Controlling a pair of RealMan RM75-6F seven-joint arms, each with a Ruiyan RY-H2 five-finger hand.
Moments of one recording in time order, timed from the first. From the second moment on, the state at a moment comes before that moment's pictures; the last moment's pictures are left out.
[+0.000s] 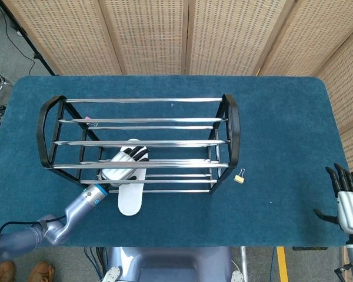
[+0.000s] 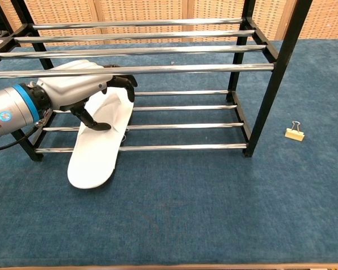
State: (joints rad) left arm -0.77 -1.66 -0.04 -1.14 1.59 1.08 0.09; right arm 0.08 -1.11 0.10 -1.59 -1.39 1.43 -0.04
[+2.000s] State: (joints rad) left arm -0.55 -1.46 0.30 -1.37 1.96 1.47 0.01; right arm 0.06 -1.09 0.10 -1.61 -1.40 1.45 -0.02
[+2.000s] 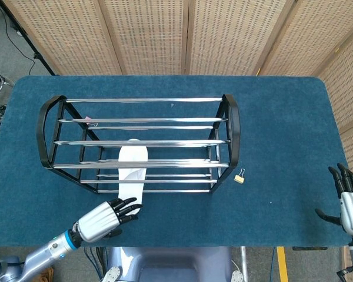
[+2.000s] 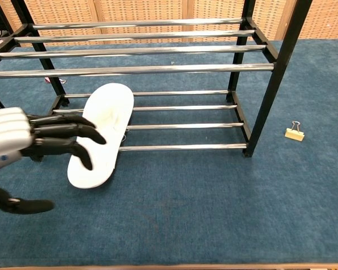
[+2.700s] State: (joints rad) left arm -0.21 -1.33 0.29 -1.22 1.81 1.80 -0.14; right arm 0.06 -1.07 0.10 -1.63 -1.42 1.46 0.01
